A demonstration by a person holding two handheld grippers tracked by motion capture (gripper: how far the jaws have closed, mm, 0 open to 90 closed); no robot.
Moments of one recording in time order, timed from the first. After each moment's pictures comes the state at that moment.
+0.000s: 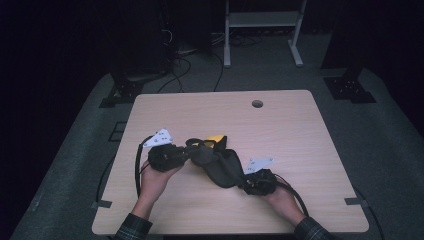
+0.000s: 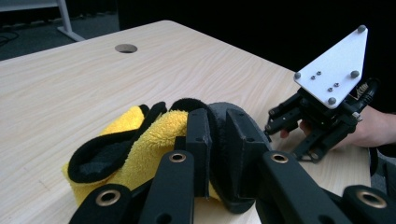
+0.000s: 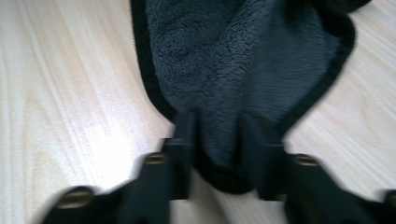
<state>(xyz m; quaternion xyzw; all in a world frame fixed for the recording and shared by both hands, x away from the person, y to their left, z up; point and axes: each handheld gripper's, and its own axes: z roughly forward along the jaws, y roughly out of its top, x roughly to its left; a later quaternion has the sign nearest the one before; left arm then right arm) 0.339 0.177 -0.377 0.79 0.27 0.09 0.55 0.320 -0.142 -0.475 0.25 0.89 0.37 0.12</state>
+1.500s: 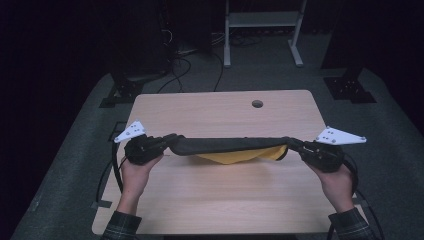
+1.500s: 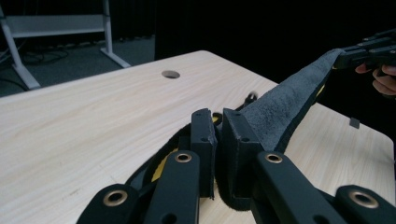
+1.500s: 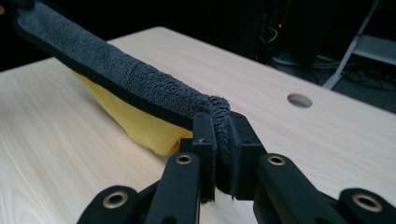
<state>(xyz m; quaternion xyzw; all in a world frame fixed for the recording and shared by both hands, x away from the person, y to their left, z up) 0.340 0.225 -0.350 0.74 0.32 0.14 0.58 0.307 -0.275 -0.355 0.35 0.76 0.50 0.23</state>
